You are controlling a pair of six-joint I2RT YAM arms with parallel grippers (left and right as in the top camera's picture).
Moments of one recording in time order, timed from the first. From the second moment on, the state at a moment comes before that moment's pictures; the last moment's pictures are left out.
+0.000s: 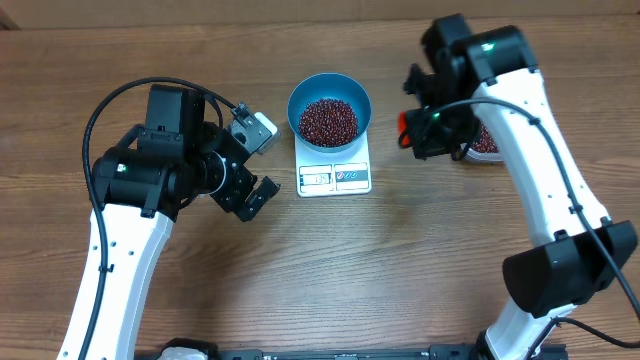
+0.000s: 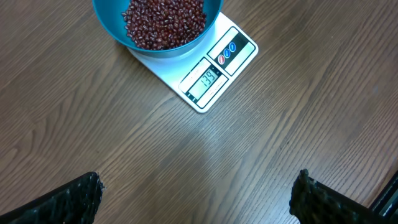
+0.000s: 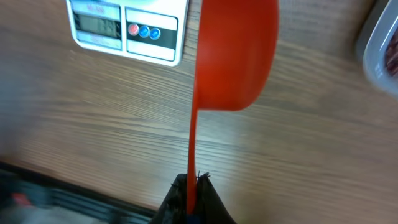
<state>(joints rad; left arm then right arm) -0.17 1.33 1.39 -1.15 0.35 0.53 0.27 1.90 1.99 -1.64 -0.18 0.04</state>
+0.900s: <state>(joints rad) -0.17 1.33 1.39 -1.15 0.35 0.53 0.05 1.90 1.99 -1.64 -0.12 0.28</state>
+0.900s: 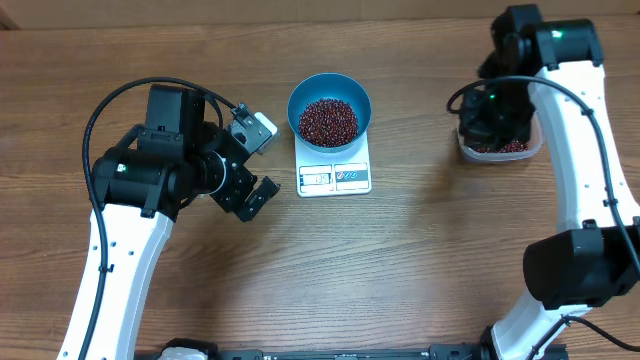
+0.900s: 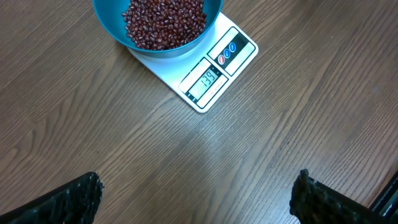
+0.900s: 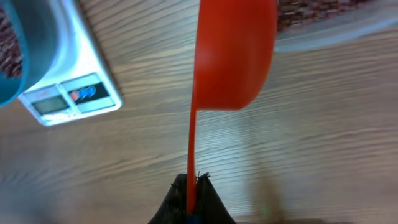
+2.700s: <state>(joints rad) -0.17 1.33 1.39 -1.15 0.35 0.53 -0.18 2.27 2.09 -1.61 -0.19 0.17</state>
